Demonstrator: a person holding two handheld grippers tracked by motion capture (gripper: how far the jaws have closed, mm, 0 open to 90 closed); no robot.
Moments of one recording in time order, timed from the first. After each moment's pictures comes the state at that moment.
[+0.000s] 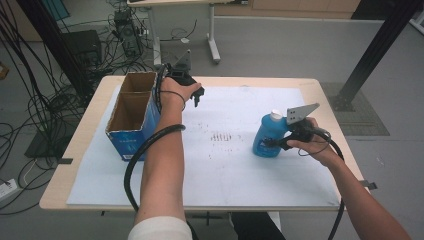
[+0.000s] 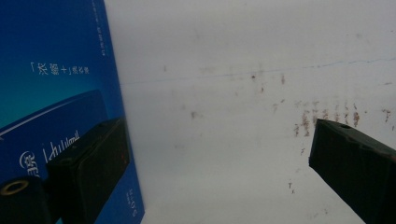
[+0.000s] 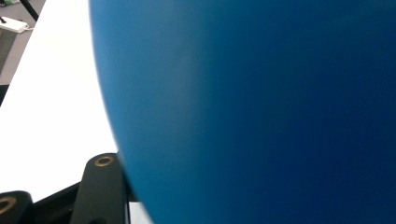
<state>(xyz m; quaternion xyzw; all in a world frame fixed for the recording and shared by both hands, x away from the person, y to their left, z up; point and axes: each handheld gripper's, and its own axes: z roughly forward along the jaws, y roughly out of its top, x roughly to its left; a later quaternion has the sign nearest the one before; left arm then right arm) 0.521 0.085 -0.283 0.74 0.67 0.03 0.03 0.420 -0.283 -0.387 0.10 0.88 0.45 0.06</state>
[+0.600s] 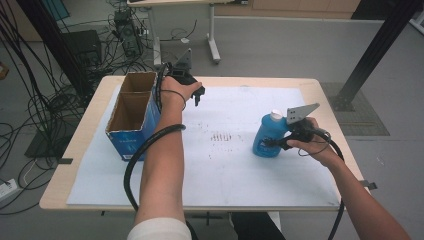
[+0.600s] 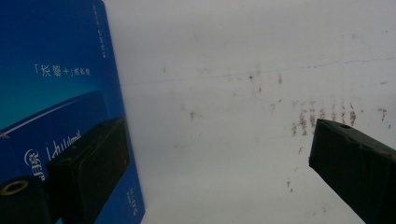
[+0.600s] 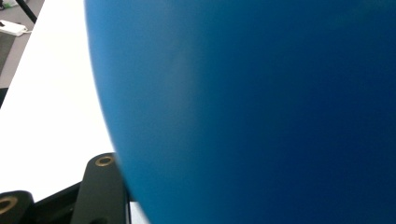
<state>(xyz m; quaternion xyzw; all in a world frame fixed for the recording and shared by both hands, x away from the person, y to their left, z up) 0.520 0.083 -0.279 0.74 0.67 0.03 0.03 0.419 -0.283 -0.387 0.11 0.88 0.45 0.06</state>
